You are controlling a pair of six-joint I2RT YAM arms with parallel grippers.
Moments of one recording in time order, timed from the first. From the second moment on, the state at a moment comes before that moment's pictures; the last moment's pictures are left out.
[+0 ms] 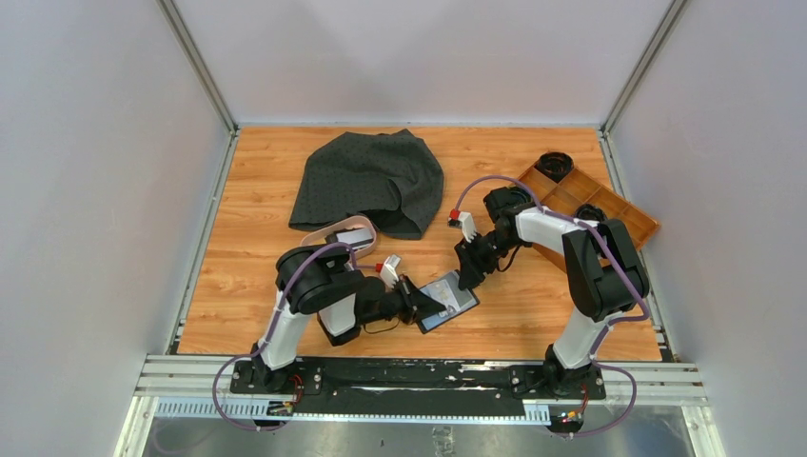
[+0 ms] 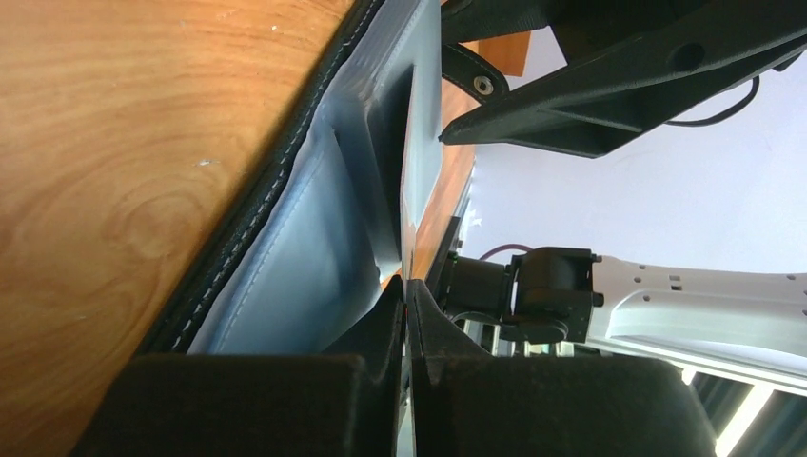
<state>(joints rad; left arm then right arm) -0.96 2.09 0.33 1.52 0.21 -1.50 0.35 1.73 0.97 -0.66 -0.75 -0.51</state>
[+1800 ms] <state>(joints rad) -0.94 2.00 0.24 1.52 0.34 -1.42 0.35 1.73 0.98 -0.66 -0.75 -0.51</state>
